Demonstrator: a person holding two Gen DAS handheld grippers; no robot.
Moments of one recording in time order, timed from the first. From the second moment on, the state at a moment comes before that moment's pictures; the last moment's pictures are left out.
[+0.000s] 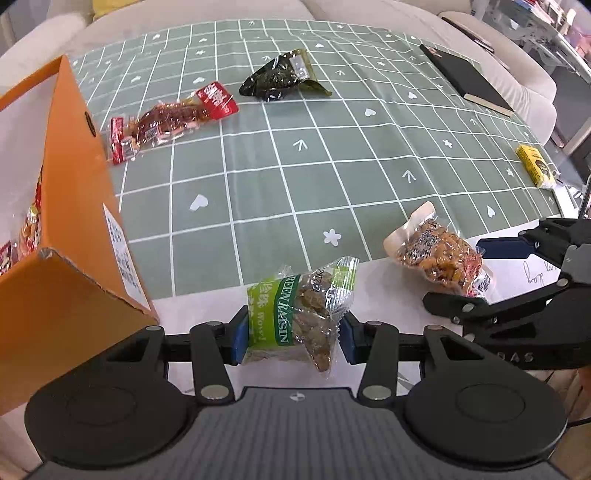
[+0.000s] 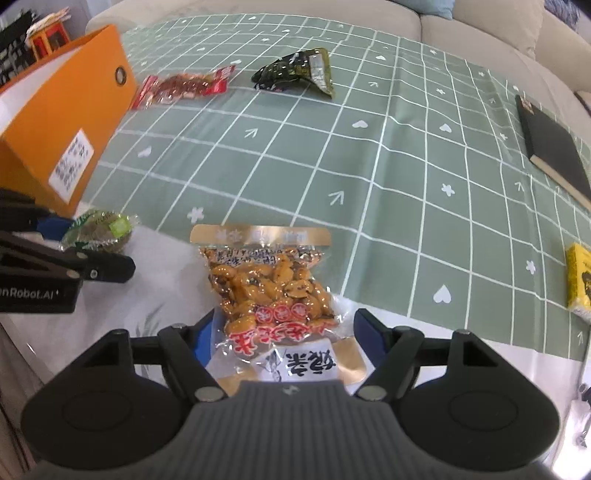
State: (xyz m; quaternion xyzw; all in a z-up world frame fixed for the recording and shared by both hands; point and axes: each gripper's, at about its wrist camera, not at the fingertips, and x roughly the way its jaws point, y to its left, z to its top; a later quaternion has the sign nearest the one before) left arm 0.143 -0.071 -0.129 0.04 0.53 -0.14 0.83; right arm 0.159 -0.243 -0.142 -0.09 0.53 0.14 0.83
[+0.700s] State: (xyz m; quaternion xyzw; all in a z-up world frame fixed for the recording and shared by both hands) left arm 0.145 -0.073 -0.133 0.05 0.50 -0.15 0.85; right arm 0.155 -0.241 -0.146 -0.09 0.49 0.17 0.85
